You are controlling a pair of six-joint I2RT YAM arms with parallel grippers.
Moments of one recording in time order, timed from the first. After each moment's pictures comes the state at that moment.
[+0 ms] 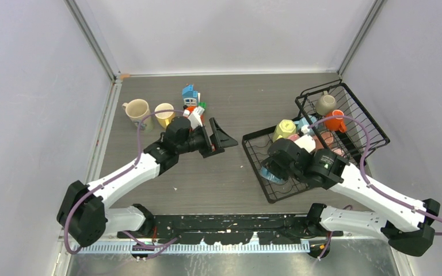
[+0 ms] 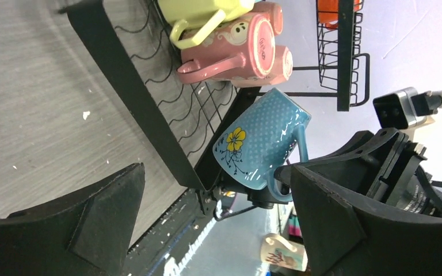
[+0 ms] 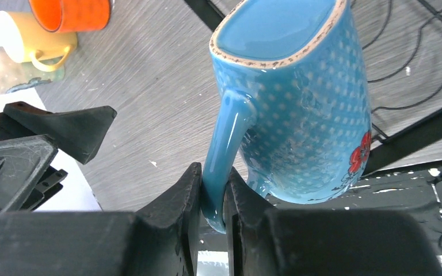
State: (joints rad) left arm -0.65 1.23 0.78 0.06 0.42 -1.07; right arm 1.00 0.94 1.05 -1.09 0.43 1.54
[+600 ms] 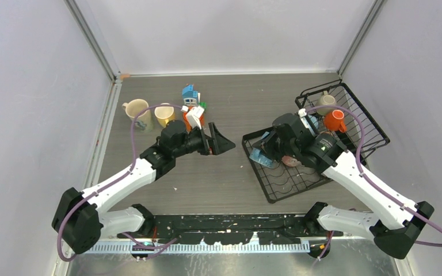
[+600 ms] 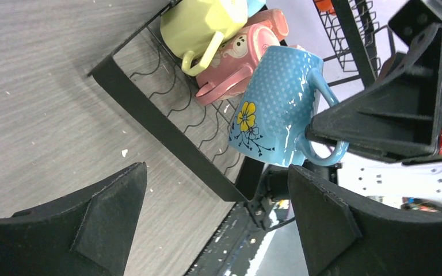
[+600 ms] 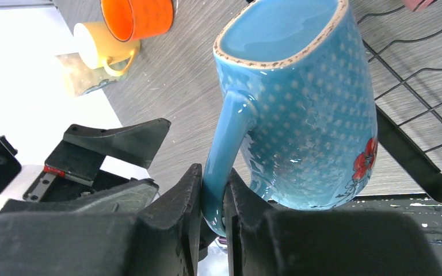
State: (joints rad) left arm -0.66 1.15 0.73 0.13 0.37 -0.79; right arm 0.77 1.05 1.15 -0.90 0.20 1.42
